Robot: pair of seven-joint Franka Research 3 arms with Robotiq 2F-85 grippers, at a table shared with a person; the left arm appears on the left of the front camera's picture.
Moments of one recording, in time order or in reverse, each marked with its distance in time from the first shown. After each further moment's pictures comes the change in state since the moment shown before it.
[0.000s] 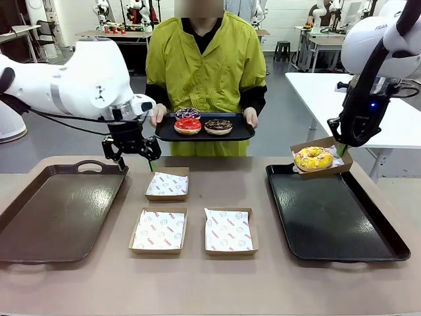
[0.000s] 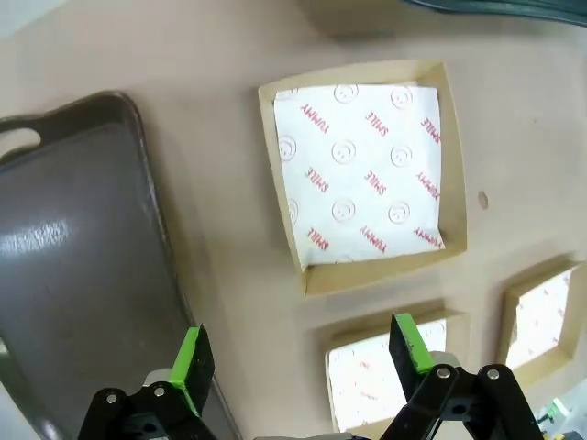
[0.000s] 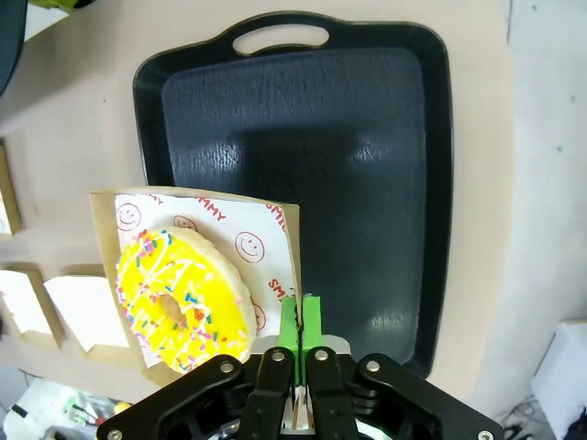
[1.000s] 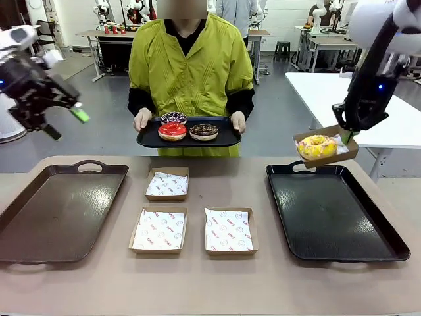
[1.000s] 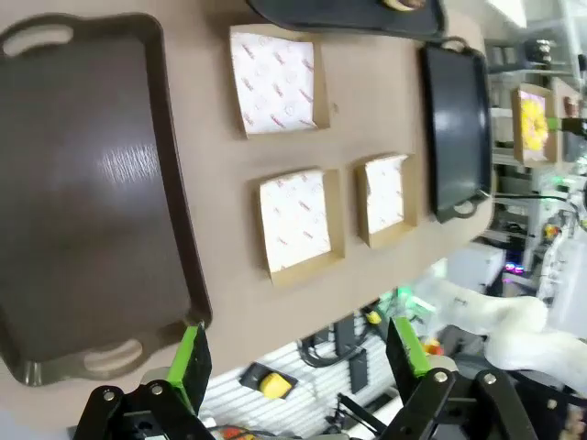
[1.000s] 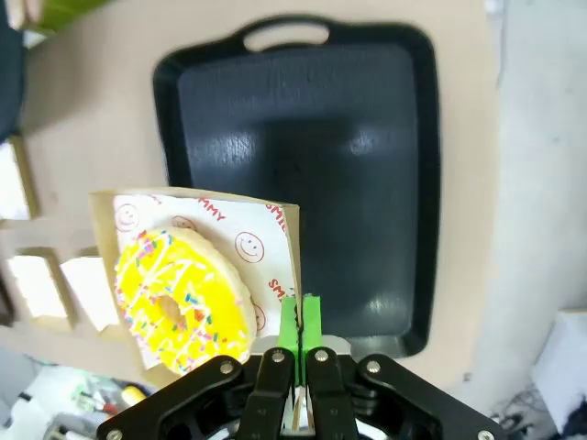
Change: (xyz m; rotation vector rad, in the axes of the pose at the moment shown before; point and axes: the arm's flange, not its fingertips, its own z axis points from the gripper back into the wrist) left arm -0.085 0.150 0.165 -0.485 0.013 0.073; right arm -0.003 0.003 0.035 0.001 0.021 -0.006
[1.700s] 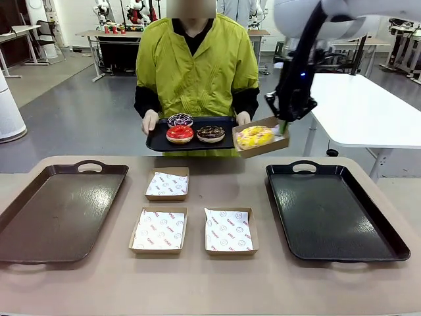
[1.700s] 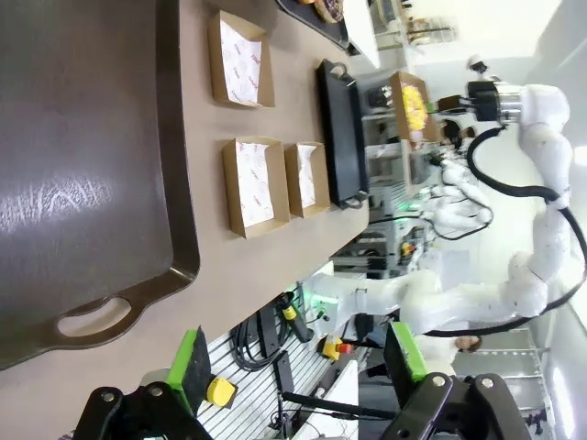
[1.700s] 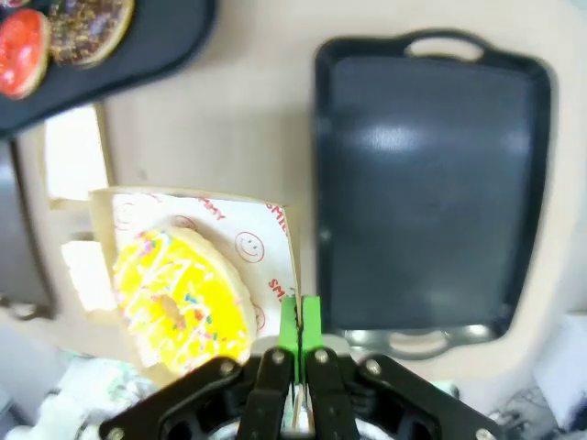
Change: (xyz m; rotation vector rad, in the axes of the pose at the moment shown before) left arm -0.151 0.201 0.016 -0.506 -0.172 0.053; right arm -0.001 0.140 0.023 -0.002 0.013 0.034
